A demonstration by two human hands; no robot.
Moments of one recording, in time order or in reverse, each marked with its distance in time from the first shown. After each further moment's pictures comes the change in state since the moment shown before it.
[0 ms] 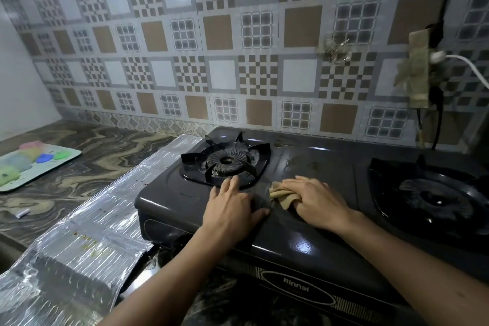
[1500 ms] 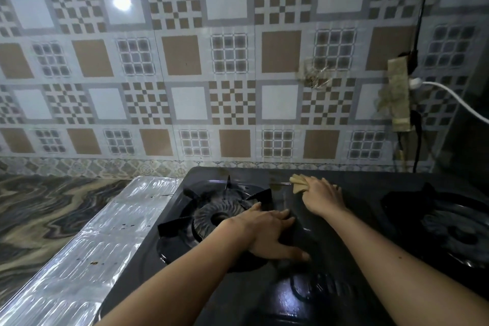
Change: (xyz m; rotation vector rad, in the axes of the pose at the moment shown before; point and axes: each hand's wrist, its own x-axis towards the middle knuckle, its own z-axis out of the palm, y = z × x) left_hand 0.153 -0.025 -0.010 0.075 -0.430 0.731; right_hand 0.155 0.054 0.010 0.026 0.166 0.709
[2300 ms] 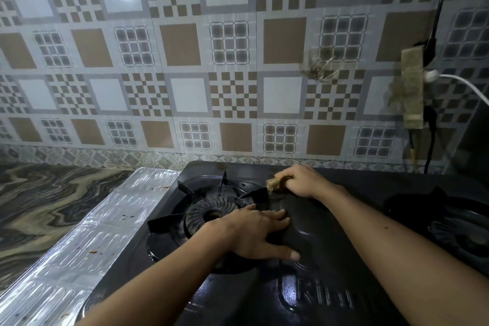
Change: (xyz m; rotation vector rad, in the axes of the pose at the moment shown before) left_hand 0.002 -0.006 0.003 -0.064 -0.010 -0.012; right_hand 0.035 -0.015 -0.020 0.109 -0.226 -0.387
